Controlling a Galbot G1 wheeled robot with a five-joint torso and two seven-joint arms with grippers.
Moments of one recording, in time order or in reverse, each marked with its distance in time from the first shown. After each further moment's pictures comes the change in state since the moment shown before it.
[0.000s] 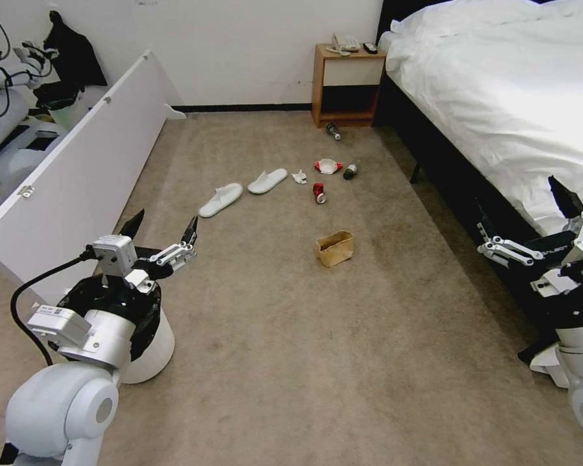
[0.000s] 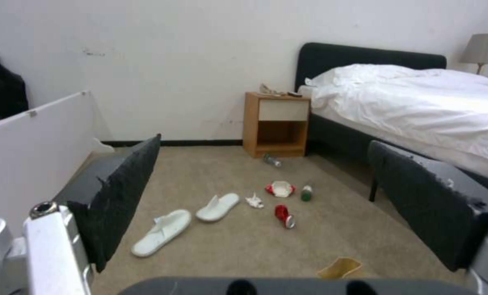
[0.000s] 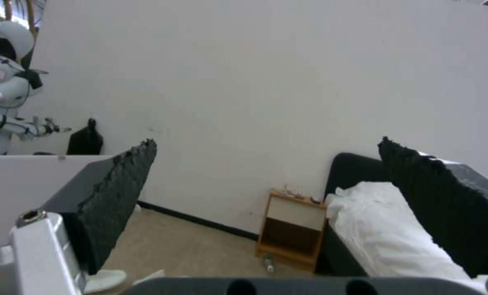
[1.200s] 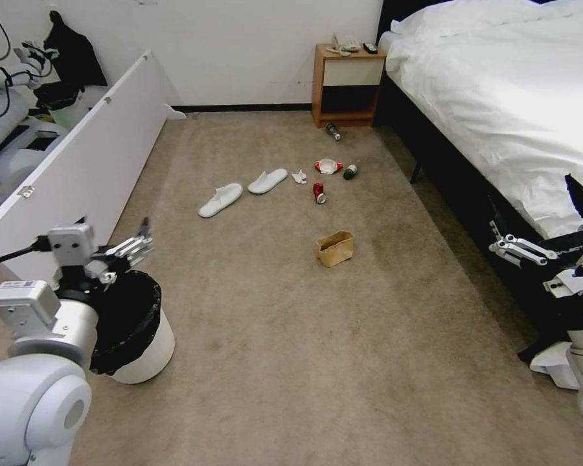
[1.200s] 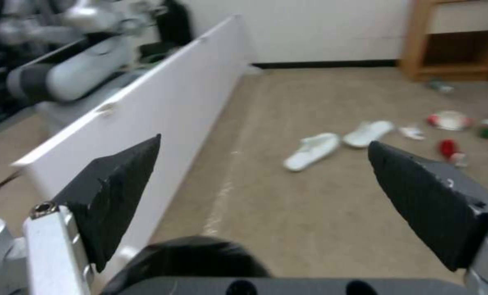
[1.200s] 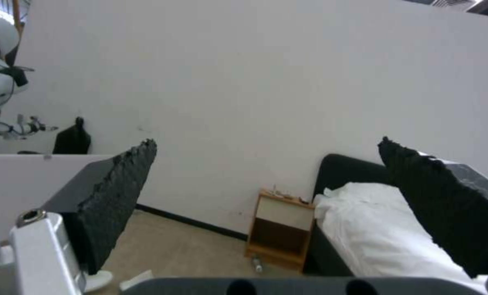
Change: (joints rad) left arm -0.036 0.073 -0.052 -0.128 -0.021 0.461 -0.517; right arm -0.018 0.019 0.038 0.010 -0.003 0.001 -0.001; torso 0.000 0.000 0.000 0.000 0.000
